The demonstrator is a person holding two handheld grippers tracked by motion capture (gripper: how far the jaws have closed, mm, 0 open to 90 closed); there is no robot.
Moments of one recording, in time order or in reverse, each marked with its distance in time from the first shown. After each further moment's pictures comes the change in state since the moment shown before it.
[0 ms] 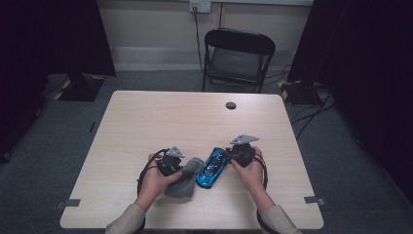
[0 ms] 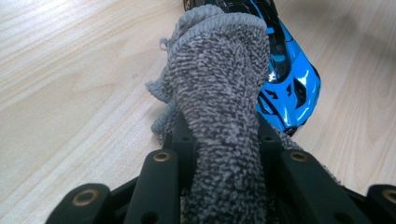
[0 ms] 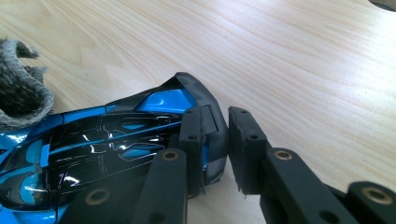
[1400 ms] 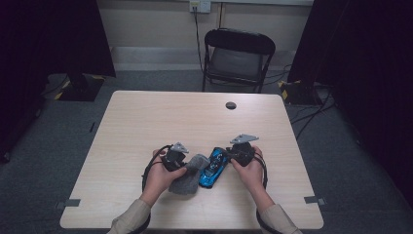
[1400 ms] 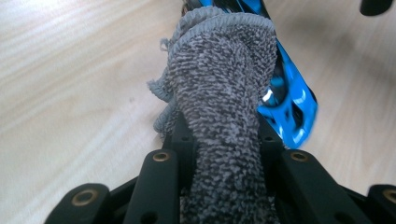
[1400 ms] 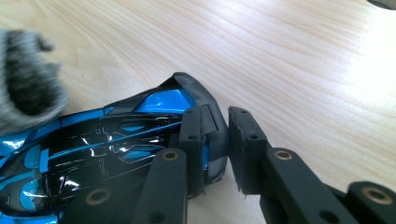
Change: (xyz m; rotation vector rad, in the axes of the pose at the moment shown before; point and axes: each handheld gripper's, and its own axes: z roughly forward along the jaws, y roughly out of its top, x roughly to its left) left arm -0.005 0.011 0.005 0.004 -0.009 -0.024; right arm -0.001 0.002 0.001 0.007 -0.010 0.007
